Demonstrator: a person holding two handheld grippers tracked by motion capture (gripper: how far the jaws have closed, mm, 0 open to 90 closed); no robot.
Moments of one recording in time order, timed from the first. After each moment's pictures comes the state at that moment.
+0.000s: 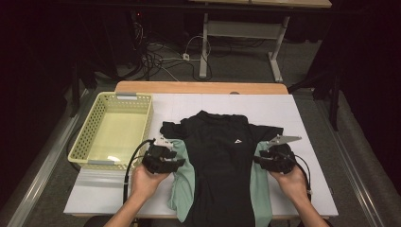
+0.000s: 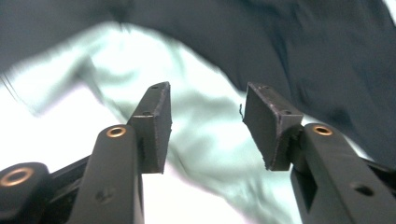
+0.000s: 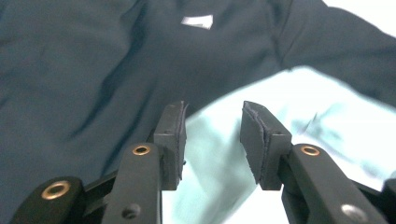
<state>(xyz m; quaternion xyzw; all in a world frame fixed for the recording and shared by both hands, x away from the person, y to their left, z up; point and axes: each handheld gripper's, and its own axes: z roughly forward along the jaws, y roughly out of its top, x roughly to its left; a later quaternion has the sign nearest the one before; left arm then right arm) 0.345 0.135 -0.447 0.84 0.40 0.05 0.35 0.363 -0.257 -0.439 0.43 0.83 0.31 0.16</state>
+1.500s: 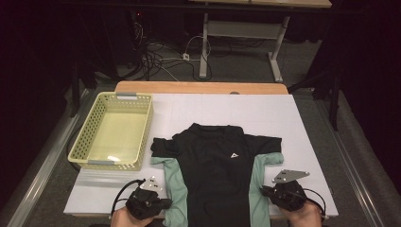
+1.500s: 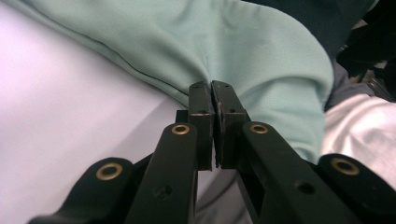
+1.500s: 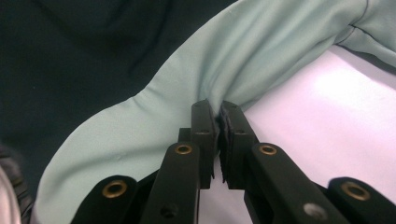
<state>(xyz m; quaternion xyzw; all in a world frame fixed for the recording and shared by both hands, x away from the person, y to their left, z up) 0.247 0.157 -0.467 0.88 0.36 -0.04 0.31 0.275 -0.269 -0.461 0.38 0.87 0.29 0.12</state>
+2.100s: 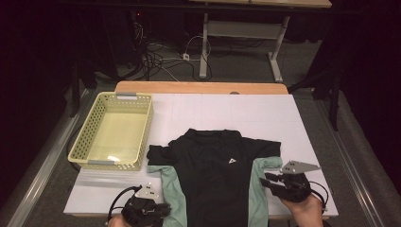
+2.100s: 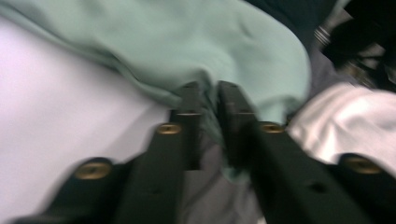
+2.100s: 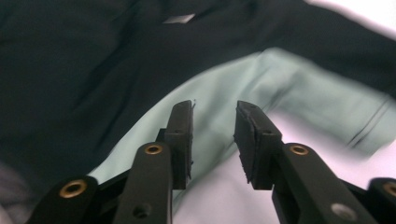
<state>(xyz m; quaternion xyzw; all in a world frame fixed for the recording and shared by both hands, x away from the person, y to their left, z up) 0.233 0.160 -0.463 0.87 0.36 -0.02 0.32 0.289 -0.277 -0.441 0.40 0.83 0.36 0.14</state>
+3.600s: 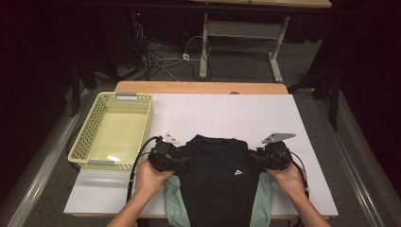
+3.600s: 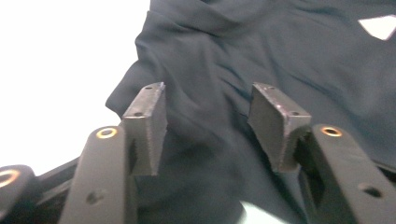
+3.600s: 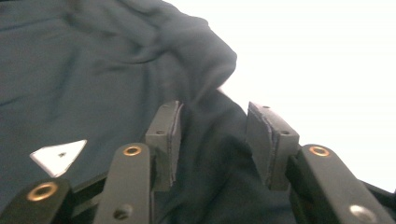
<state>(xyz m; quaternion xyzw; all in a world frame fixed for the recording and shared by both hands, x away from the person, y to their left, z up) 0.369 0.112 -0.439 0.85 0.41 0.06 0.32 0.376 -0.248 -0.440 0.41 0.84 0.31 0.17</state>
